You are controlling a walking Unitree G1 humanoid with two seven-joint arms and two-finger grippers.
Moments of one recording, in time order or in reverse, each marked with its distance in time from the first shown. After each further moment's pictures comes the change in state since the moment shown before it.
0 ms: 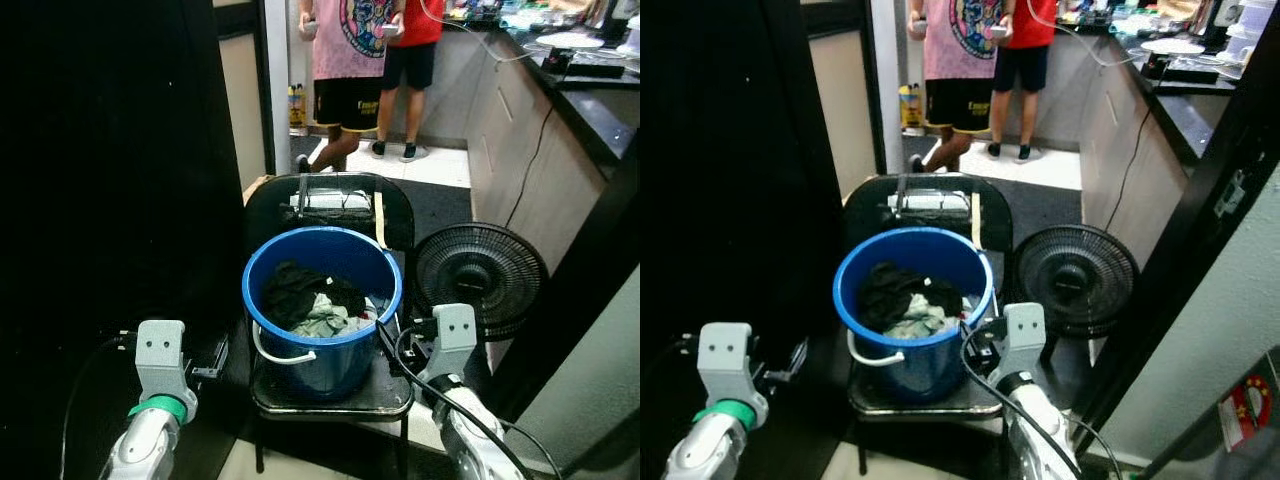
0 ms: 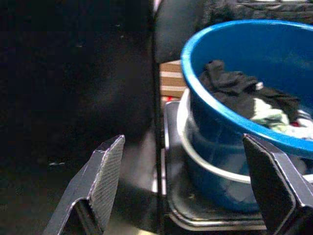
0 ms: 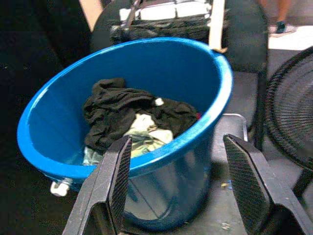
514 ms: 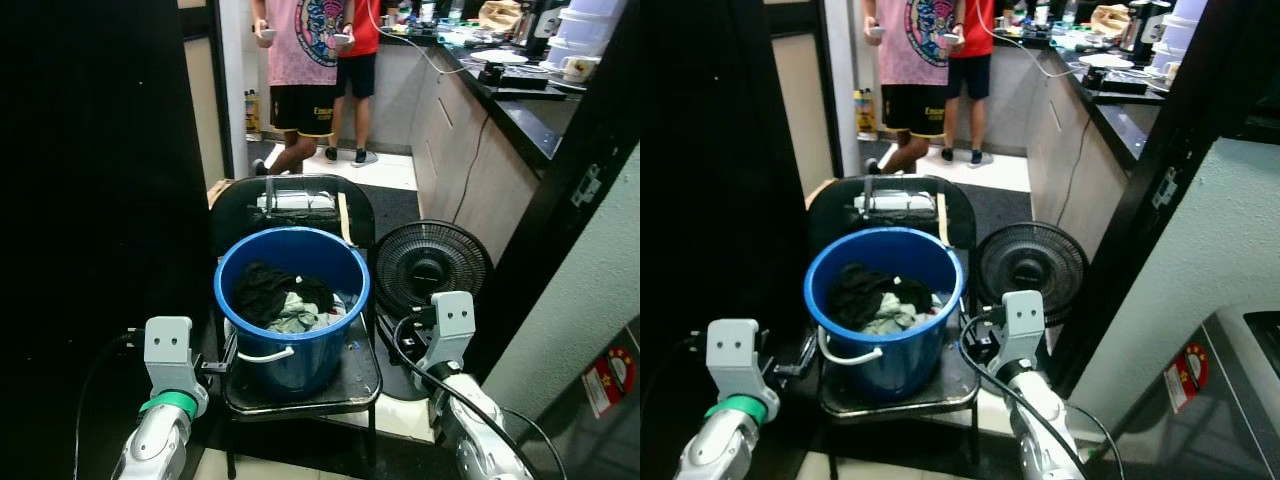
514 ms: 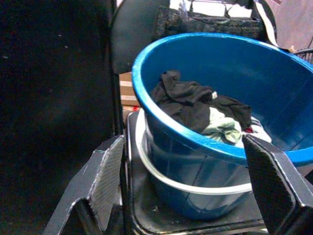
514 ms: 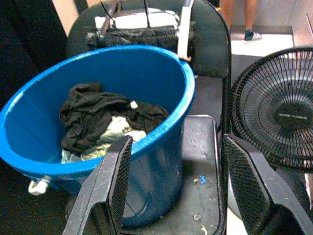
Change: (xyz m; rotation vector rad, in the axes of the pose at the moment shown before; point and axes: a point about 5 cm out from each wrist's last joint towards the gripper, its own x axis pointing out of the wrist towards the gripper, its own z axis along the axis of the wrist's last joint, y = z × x) left arm 0.002 -0.009 0.003 -0.029 -0.035 -0.005; right arm 0.009 0.003 0.007 -0.018 0.000 0.021
